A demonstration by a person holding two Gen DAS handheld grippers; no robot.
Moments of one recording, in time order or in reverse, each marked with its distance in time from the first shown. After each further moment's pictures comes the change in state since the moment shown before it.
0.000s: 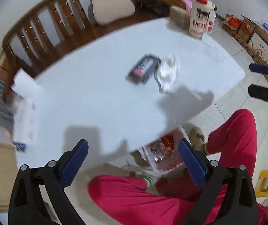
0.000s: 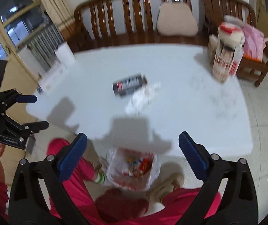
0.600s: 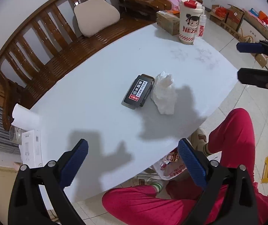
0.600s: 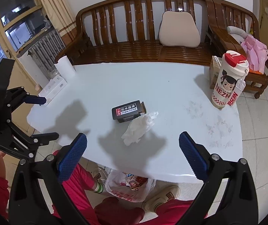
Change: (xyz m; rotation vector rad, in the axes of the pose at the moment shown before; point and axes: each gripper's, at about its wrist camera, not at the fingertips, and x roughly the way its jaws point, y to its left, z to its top) left arm -0.001 0.000 0.056 0.136 0.012 -0.020; right arm 0.004 -0.005 0.061 -0.032 -0.011 -0.003
